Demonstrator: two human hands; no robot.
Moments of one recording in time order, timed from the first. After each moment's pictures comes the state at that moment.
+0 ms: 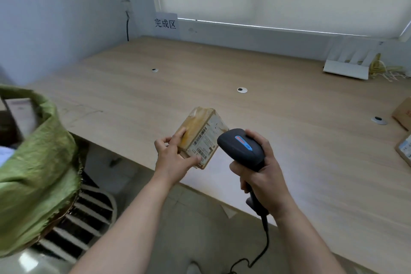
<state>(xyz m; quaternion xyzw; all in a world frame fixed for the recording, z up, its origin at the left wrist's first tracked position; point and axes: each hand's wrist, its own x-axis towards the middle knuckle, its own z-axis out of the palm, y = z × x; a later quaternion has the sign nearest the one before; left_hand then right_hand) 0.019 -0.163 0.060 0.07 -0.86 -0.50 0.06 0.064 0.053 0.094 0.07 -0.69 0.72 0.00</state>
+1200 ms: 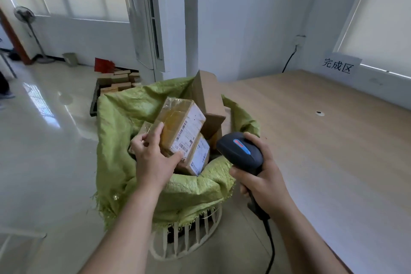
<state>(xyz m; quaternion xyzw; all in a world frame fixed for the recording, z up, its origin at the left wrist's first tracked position) 0.181 -0.608 0.117 0.40 -0.78 -0.29 0.38 0.065 -0.404 0.140 0.37 -0.64 0.66 -0.16</state>
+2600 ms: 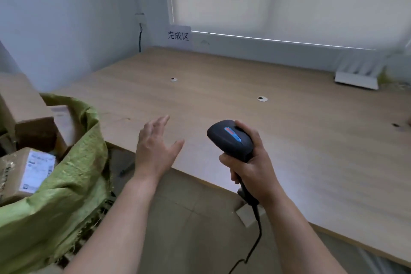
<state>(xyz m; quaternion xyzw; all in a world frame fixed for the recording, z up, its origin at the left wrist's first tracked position) 0.046 -0.314 0.120 0.06 -0.92 -0.32 0.20 0.077 -0.100 0.124 0.11 -0.71 0.70 0.02</state>
